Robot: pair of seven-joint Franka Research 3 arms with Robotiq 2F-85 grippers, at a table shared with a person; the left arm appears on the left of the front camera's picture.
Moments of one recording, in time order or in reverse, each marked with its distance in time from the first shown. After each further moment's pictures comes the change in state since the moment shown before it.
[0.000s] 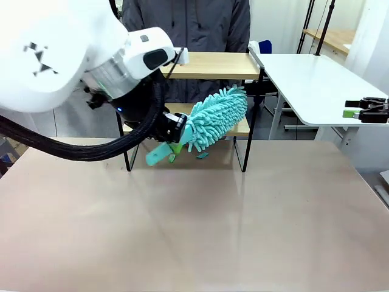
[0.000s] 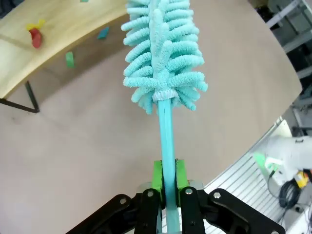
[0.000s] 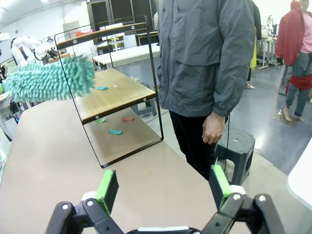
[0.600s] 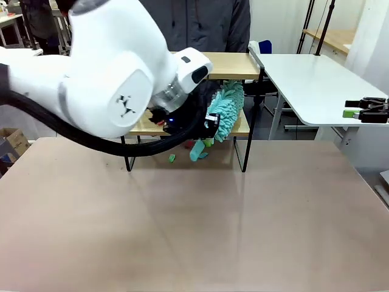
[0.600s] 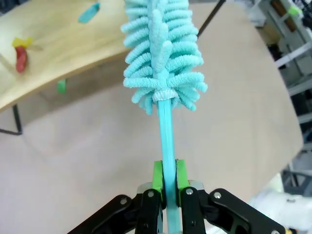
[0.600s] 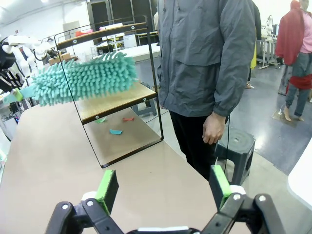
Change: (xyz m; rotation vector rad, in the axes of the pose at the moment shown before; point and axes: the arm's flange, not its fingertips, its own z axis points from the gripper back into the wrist) left arm 0.051 -0.010 -0.081 0.018 -0.119 0.179; right arm 0.000 0.000 0.000 0.000 0.000 0.000
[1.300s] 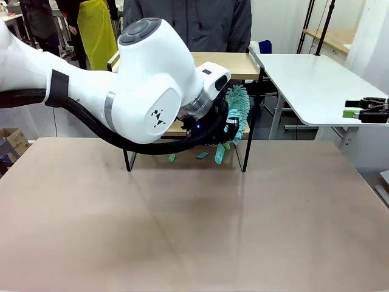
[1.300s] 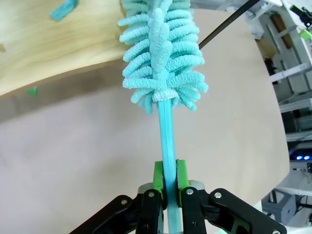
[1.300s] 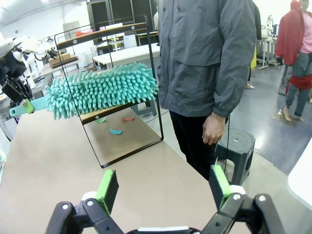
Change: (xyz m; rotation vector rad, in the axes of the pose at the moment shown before) left arm 0.016 -0.016 -0.056 -0.043 0.021 0.139; right arm 0.000 0.000 0.000 0.000 0.000 0.000
